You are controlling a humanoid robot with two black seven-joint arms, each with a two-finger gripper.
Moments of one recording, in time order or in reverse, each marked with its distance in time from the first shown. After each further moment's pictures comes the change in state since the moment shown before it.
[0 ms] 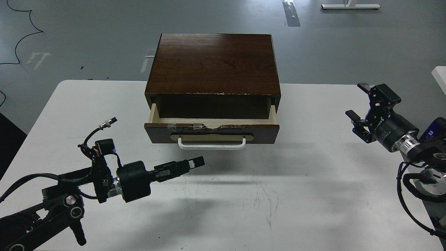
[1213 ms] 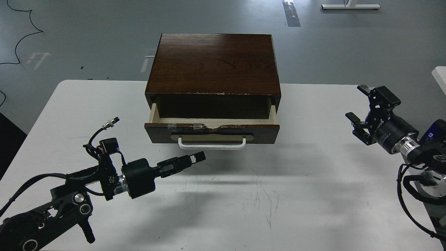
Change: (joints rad) left arm -0.013 -0.067 -0.002 0.094 0.002 0.010 0.000; right arm -0.014 0.000 0.000 0.002 0.000 0.000 0.000
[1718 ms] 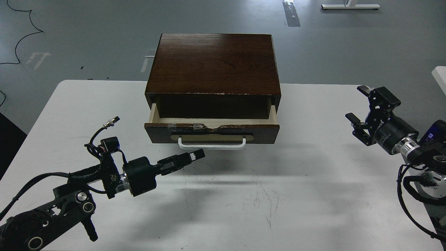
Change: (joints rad) left arm -0.007 -0.009 -0.001 0.014 0.003 0.009 0.000; right arm -0.003 -0.001 0.000 0.003 0.000 0.000 0.000
